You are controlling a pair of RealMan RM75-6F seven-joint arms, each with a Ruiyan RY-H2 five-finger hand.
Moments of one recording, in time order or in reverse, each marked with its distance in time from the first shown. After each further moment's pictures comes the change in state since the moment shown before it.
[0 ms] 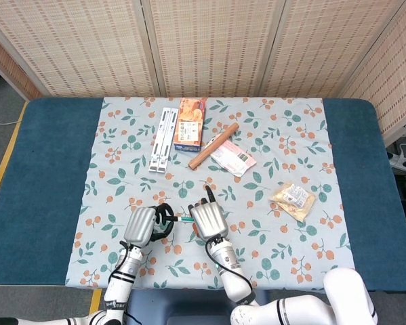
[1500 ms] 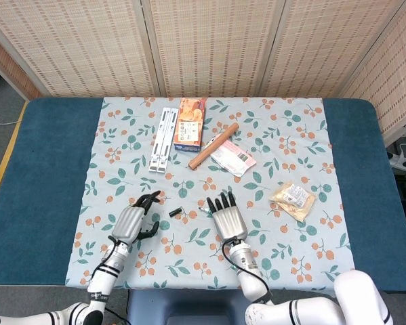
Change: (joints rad) left arm -0.005 0.128 0.032 0.068 -0.007 -0.148 -0.158; right arm -0.068 0.065 -0.101 0.045 0.057 -0.012 -0.071
